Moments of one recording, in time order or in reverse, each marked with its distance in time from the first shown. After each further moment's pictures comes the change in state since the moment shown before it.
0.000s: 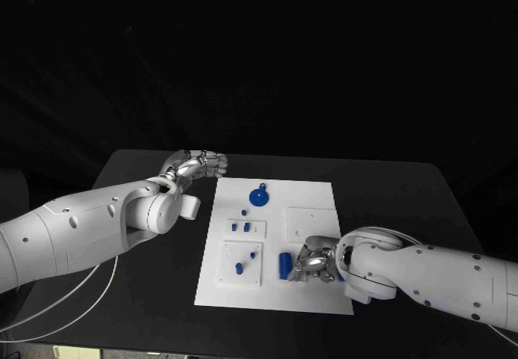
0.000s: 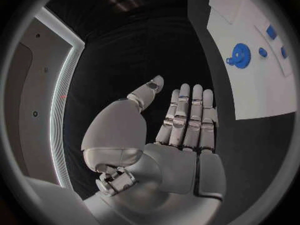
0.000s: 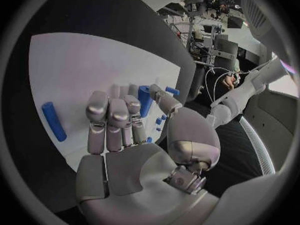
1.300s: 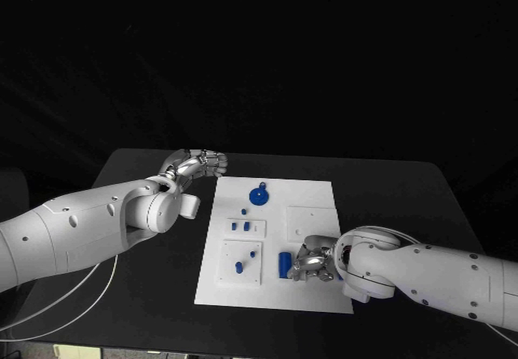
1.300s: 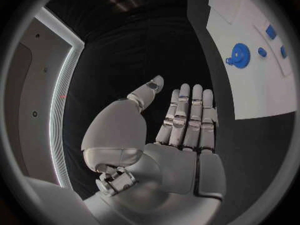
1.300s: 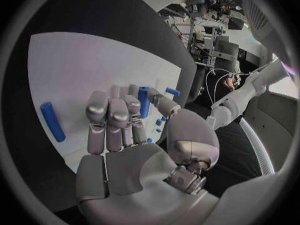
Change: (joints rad) left arm 0.000 0.000 0.000 0.000 -0.001 -0.001 -0.005; left_hand 0.000 0.000 0.000 0.000 0.000 0.000 0.000 0.004 -0.001 0.000 0.000 0.000 0.000 0.000 0.000 0.000 0.003 0.008 0.000 0.000 0.000 0.001; right arm -0.002 0.008 0.000 -0.005 -0.012 0.003 -0.005; right_hand -0.018 0.081 0.093 0.046 -0.034 0.007 0.000 -0.009 -0.002 0.004 0.004 -0.008 0.006 0.002 0.002 0.000 0.007 0.003 -0.002 0.005 0.000 0.001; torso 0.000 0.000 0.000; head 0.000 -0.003
